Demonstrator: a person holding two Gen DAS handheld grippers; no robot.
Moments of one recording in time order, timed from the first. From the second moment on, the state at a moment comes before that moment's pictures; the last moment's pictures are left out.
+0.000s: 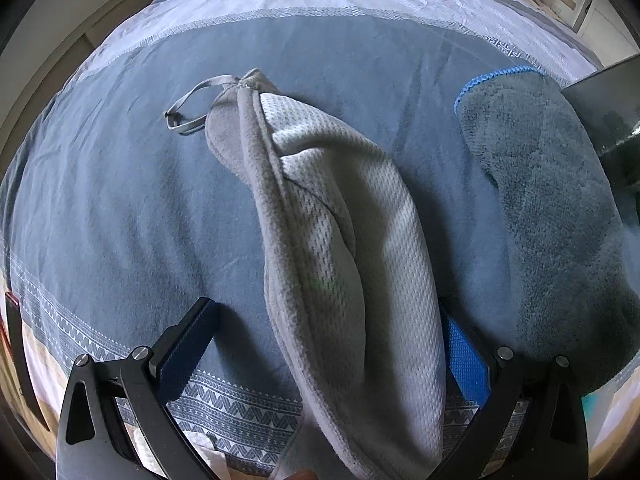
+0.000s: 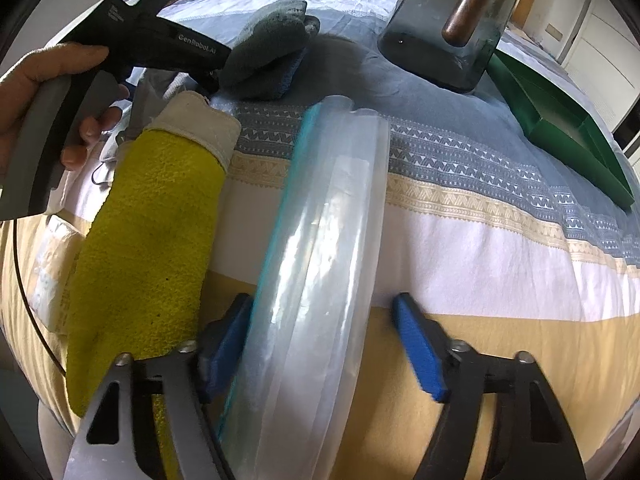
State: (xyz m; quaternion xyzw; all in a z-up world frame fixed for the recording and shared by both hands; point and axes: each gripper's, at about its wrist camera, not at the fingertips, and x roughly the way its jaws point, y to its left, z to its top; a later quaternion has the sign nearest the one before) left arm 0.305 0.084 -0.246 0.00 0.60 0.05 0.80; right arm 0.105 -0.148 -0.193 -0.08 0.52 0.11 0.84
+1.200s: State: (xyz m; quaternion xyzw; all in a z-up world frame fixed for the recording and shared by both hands) left arm 0.286 0.039 -0.205 0.03 0.55 0.00 0.84; right arm 0.102 -0.145 -0.182 -0.09 0.50 0.13 0.85
